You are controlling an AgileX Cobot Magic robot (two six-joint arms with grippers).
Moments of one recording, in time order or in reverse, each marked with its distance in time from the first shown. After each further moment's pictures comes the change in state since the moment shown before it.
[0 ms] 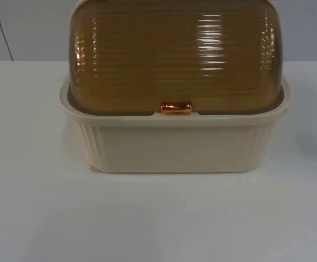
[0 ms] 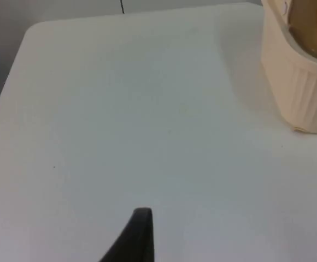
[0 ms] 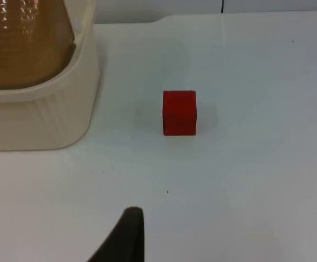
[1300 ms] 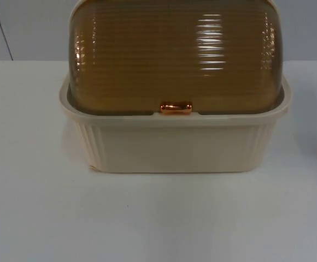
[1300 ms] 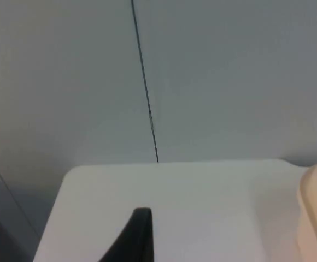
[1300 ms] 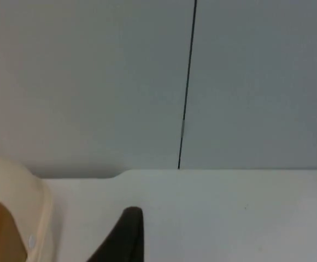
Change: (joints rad) right arm 0.000 0.809 -0.544 -0.206 -0.416 0.110; left arm 0.000 0.833 -0.520 0.098 -0.474 -0.084
